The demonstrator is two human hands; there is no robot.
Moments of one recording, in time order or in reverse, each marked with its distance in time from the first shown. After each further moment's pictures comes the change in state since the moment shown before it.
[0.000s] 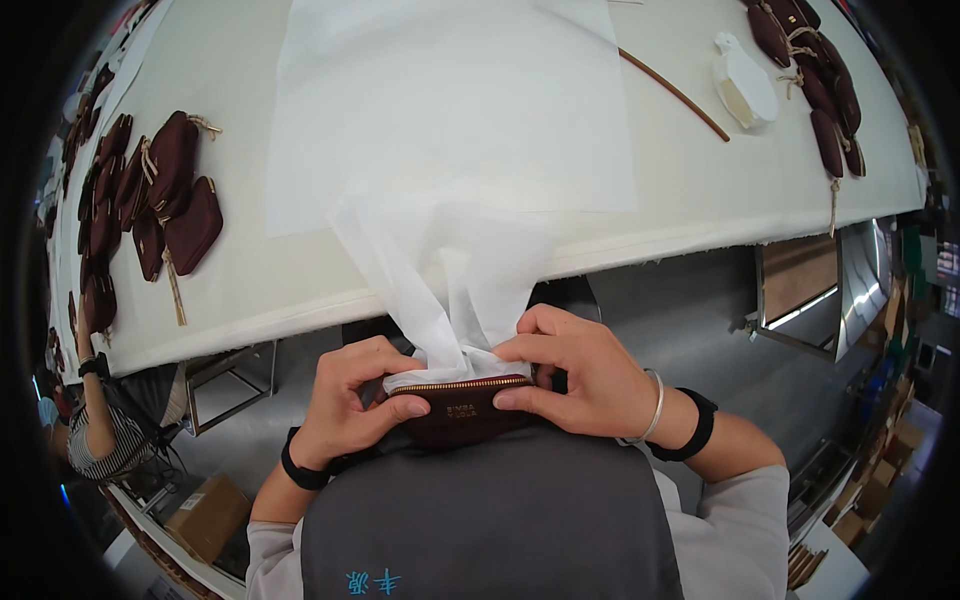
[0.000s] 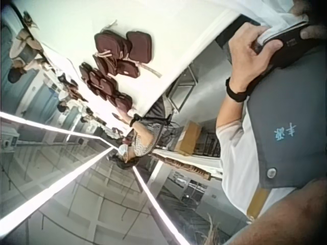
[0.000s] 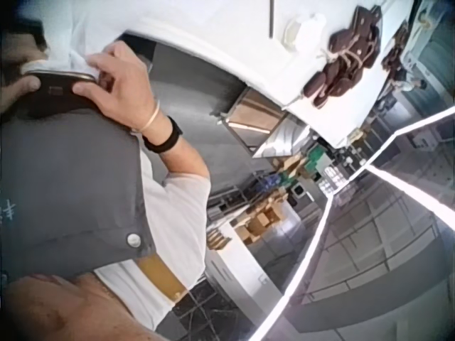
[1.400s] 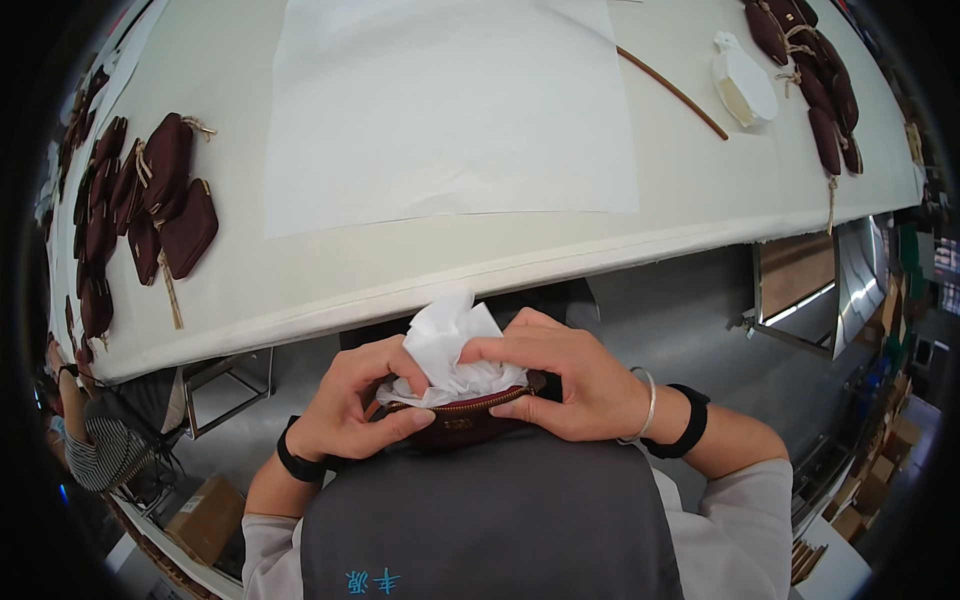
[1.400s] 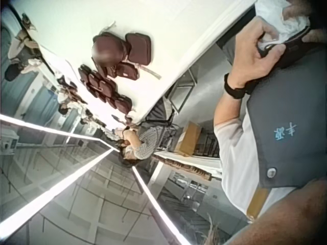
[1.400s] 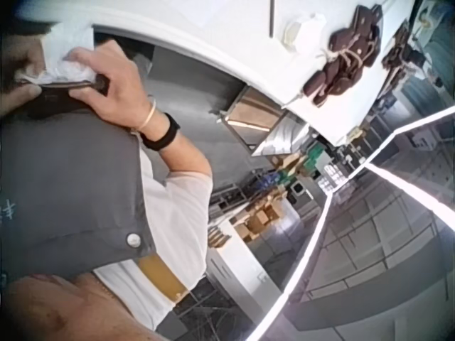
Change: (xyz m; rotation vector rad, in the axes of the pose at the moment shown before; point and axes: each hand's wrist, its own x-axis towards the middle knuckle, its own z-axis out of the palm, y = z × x) left_hand 0.012 0.004 -0.009 -0.200 -0.232 0.035; right_hand 0.009 -0.002 0.000 0.045 -0.078 -0.156
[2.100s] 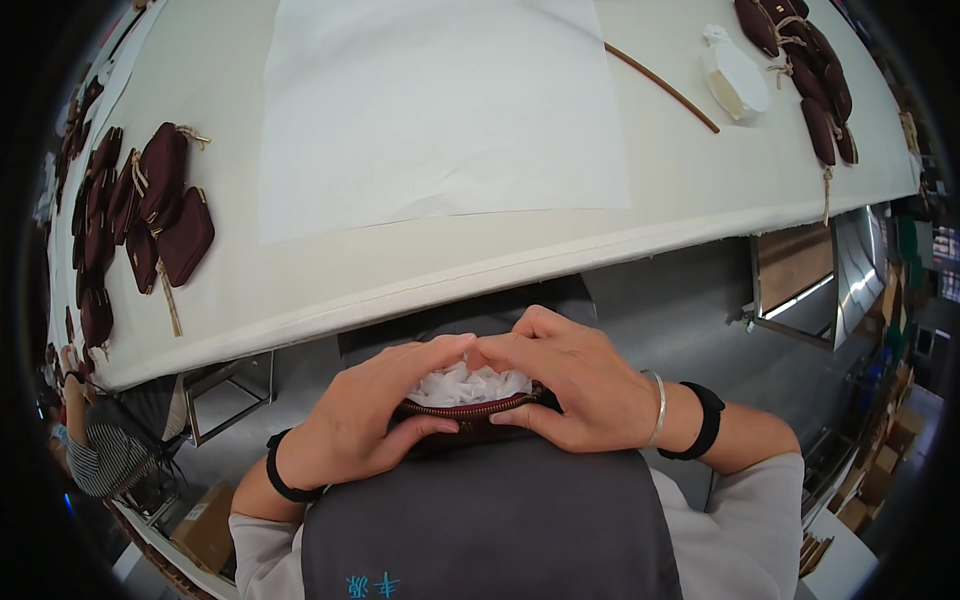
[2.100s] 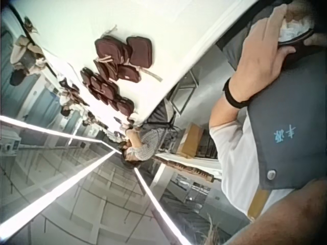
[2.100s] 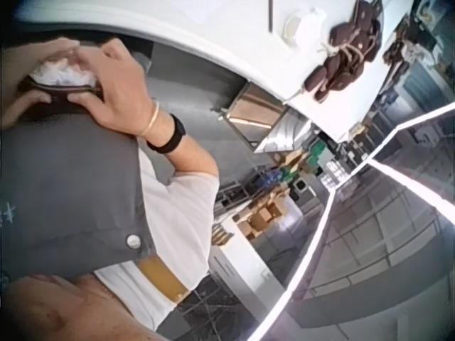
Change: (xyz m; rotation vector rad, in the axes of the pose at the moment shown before) left_hand 0.011 0.029 0.015 0.396 -0.005 0.122; right_hand -0.004 -0.017 -0.003 -0.295 -0.007 -0.058
